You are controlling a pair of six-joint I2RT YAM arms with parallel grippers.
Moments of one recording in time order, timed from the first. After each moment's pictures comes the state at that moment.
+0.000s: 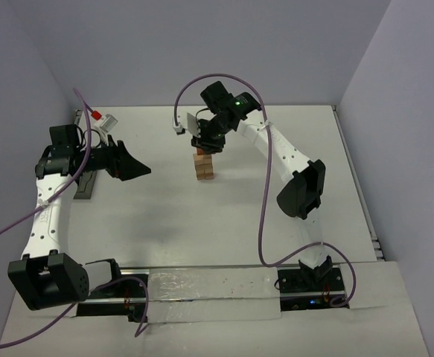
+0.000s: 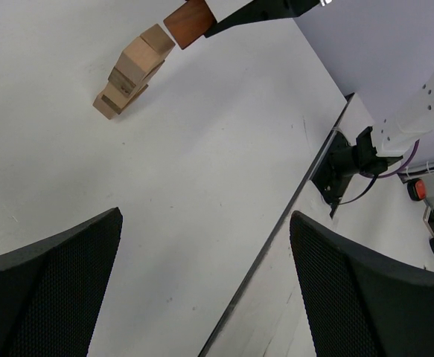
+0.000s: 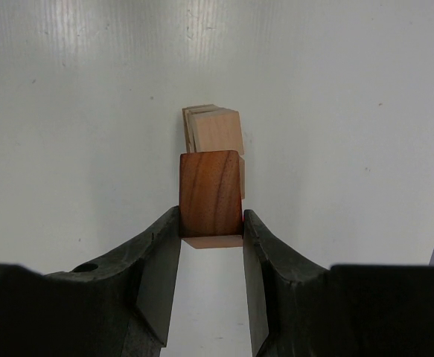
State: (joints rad) left arm 0.13 1.21 1.16 -0.77 1.11 0.14; right arm 0.64 2.12 2.30 -1.24 -0.35 -0.94
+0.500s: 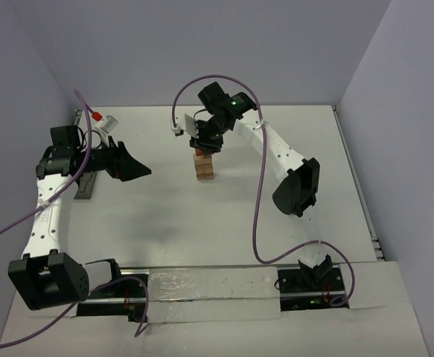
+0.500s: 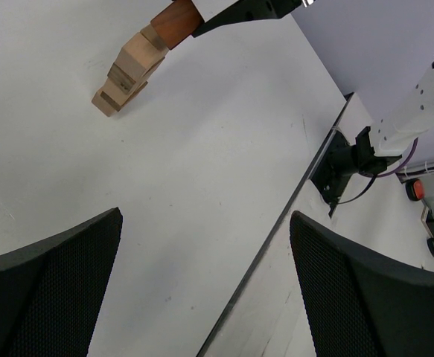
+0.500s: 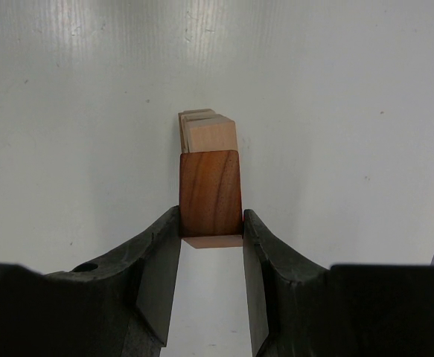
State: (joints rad) left arm 0.13 1.21 1.15 -0.77 1.11 0.14; right arm 0.64 2.18 2.35 -1.26 -0.36 -0.97
